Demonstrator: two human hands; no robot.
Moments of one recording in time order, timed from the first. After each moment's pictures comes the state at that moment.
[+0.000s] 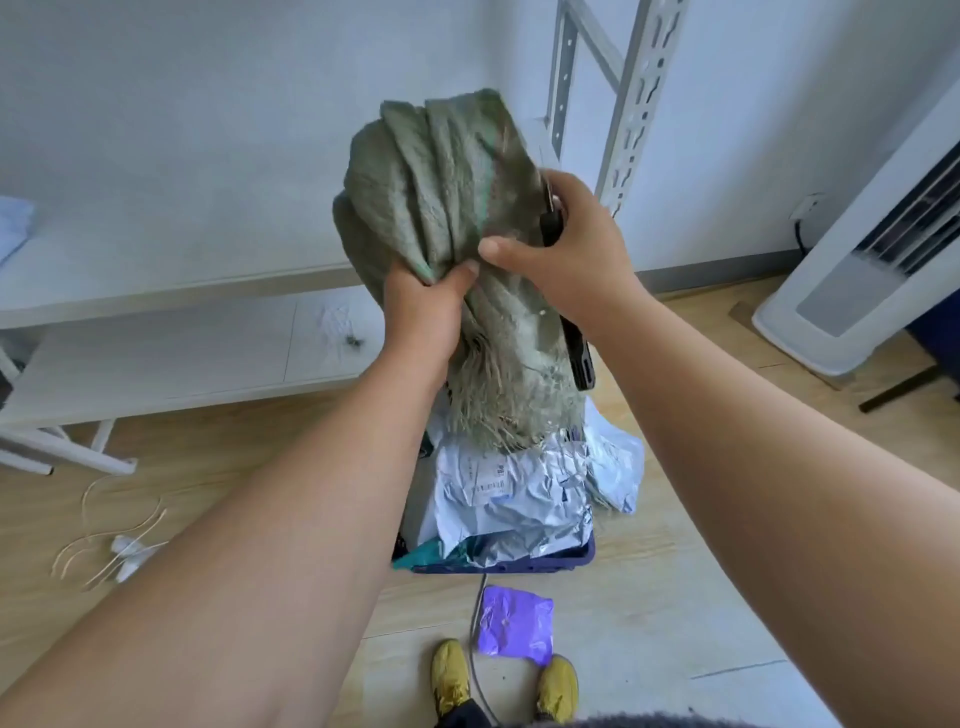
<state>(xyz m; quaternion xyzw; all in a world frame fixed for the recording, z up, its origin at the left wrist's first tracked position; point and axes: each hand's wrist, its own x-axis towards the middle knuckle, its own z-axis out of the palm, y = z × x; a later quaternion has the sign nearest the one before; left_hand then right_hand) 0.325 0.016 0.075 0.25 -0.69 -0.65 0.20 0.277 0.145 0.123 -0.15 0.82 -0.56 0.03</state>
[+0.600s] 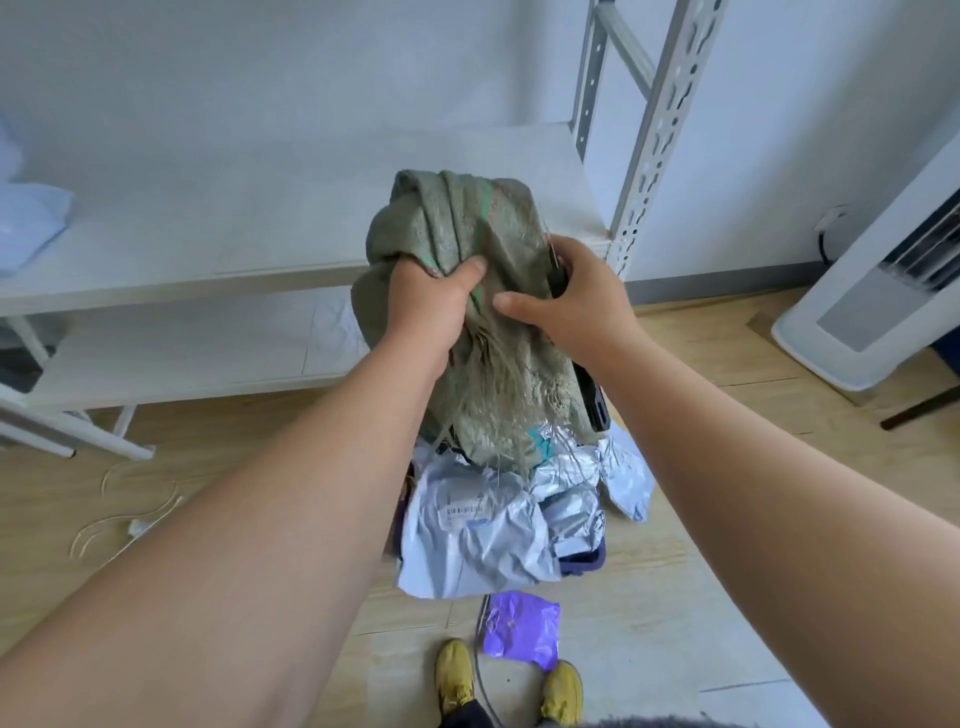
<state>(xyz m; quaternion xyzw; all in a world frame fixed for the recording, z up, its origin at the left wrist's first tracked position) 0.329 -0.004 0.082 0.29 -0.69 -0.63 0.22 0.290 0.137 0.084 -0.14 0.83 -0.54 0.08</state>
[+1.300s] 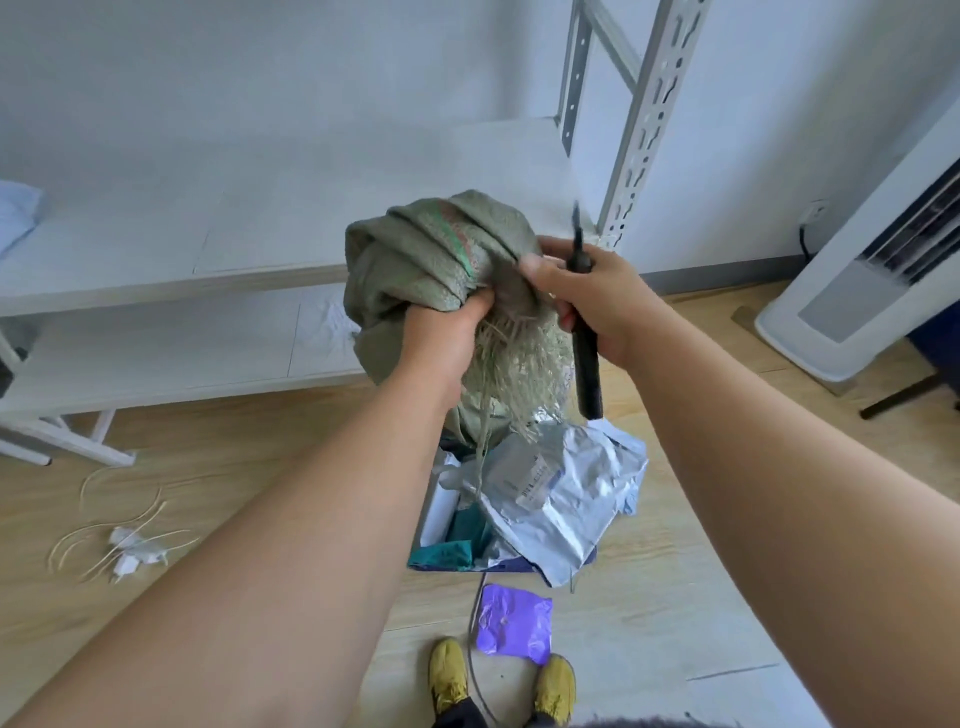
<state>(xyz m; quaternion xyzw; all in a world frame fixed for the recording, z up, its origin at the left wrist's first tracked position) 0.334 0.016 0.056 0.28 -0.64 -0.71 0.13 0.270 0.155 0.086 -0.08 0.68 -0.70 0.22</state>
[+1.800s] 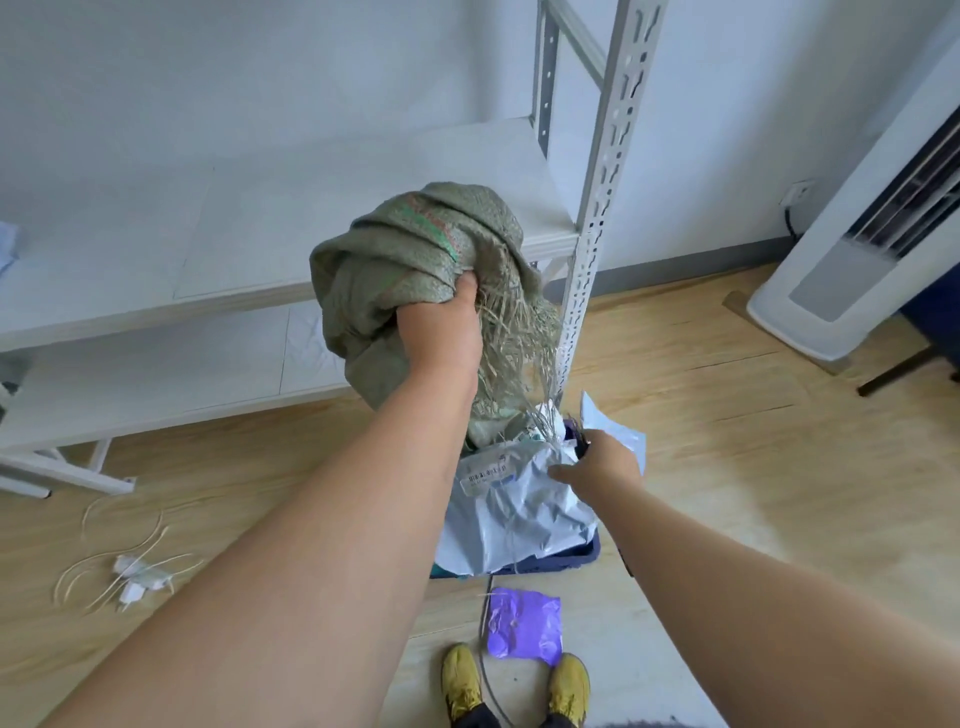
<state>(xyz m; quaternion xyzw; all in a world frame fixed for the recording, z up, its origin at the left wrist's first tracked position) 0.318 0.049 0.072 0.36 -0.65 -0.62 0.26 0.333 0.208 -0.071 0.08 0.92 -0.27 0.28</state>
